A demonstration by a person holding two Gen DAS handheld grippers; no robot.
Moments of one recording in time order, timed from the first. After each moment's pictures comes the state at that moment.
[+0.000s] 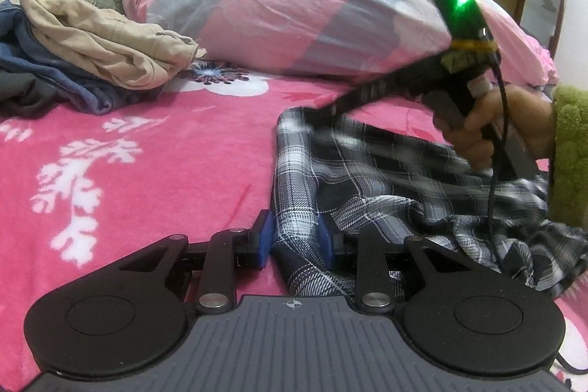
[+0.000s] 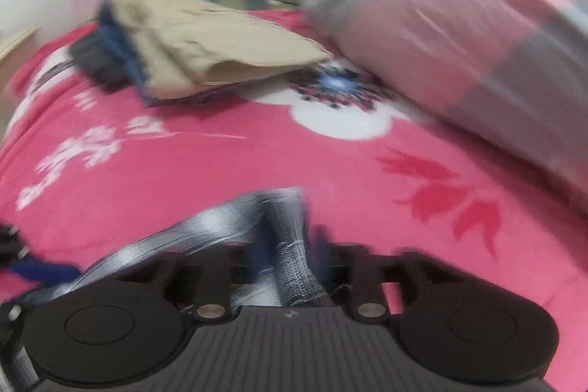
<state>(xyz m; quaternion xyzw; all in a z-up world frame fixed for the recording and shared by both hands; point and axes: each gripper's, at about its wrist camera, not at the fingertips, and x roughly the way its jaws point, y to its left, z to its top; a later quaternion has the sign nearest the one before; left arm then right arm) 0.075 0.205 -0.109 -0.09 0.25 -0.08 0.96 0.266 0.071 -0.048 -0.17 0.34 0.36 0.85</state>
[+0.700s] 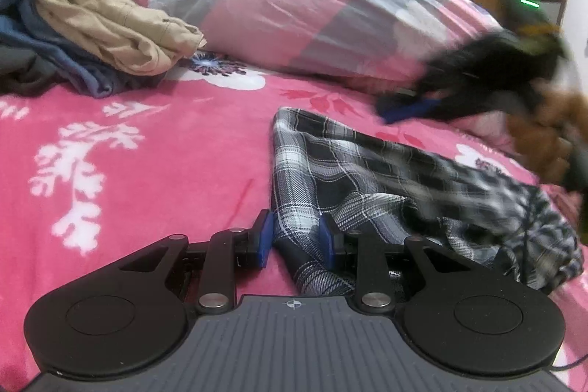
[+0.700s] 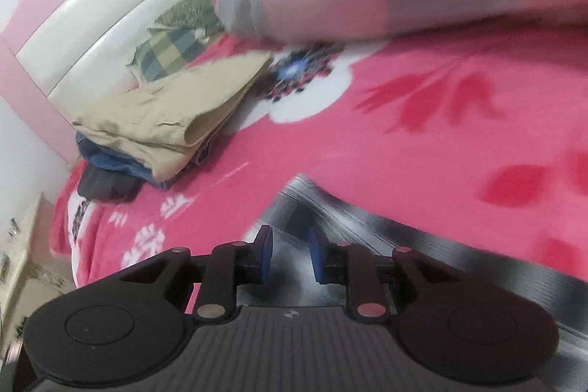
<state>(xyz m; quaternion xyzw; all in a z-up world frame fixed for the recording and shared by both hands) 0.073 0.222 -0.111 -0.14 0.26 -0.10 0.95 0.251 0.013 -0.017 0.05 0.45 0.30 0.84</state>
